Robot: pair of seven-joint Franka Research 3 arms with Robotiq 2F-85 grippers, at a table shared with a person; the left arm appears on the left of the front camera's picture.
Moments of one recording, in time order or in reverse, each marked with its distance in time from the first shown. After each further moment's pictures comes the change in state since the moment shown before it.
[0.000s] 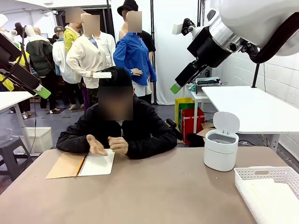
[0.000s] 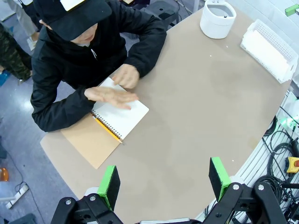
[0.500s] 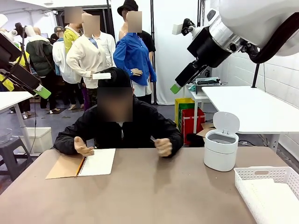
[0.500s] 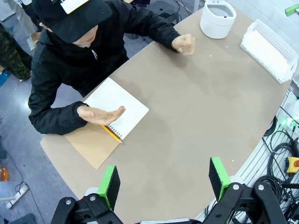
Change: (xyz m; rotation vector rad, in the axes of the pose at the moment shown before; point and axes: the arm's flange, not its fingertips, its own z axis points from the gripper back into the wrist) left arm 0.000 0.000 0.000 0.000 0.000 0.000; right arm 0.000 0.000 0.000 0.000 0.000 0.000
